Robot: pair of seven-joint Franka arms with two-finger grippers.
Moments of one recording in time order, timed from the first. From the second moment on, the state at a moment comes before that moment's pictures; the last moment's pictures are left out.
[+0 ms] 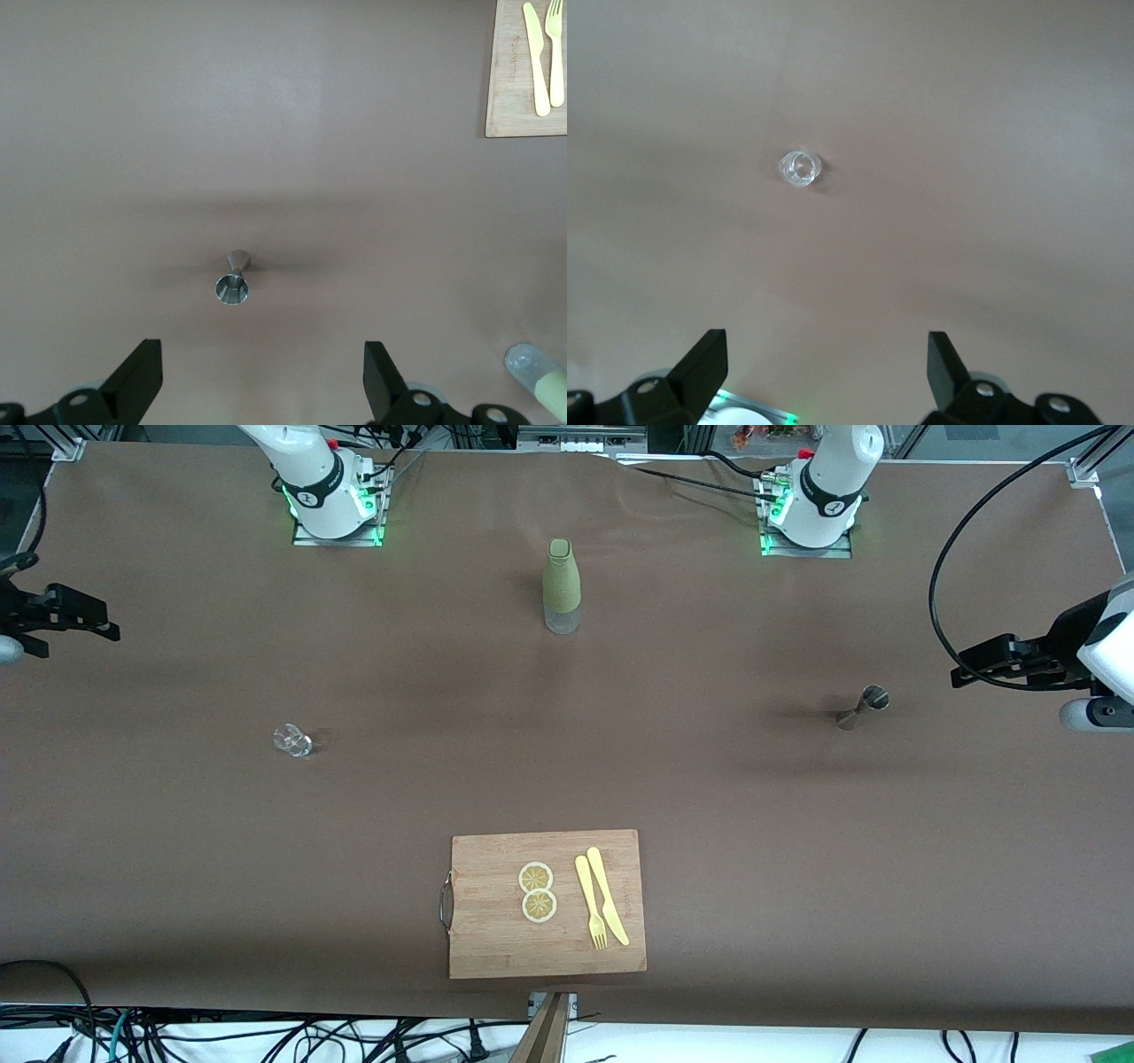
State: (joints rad) left arm 0.00 0.25 0.00 -1.28 -0.07 1.39 -0.03; right arm -0.04 0.05 -0.17 -1.67 0.05 1.58 -0.56
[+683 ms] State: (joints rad) left arm 0.06 0.25 0.10 -1.28 -0.07 1.38 0.06; right arm -0.19 0.28 -0.26 -1.72 0.42 1.60 -1.45
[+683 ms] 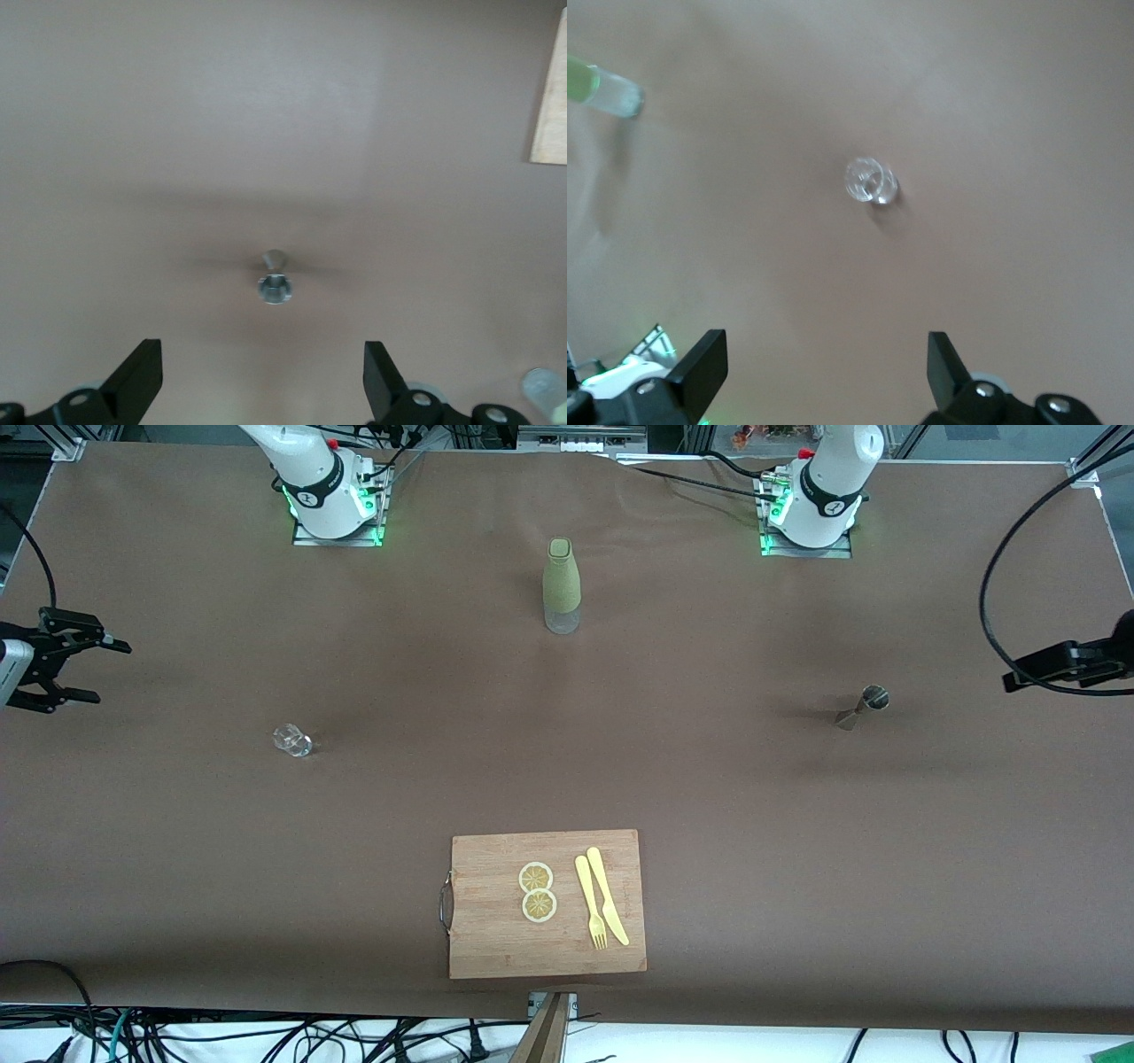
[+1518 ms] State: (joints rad) left arm 0.14 0.41 0.49 -1.45 -0.48 1.37 1.24; right arm -0.30 0.70 -0.26 -1.74 1.01 1.64 -2.37
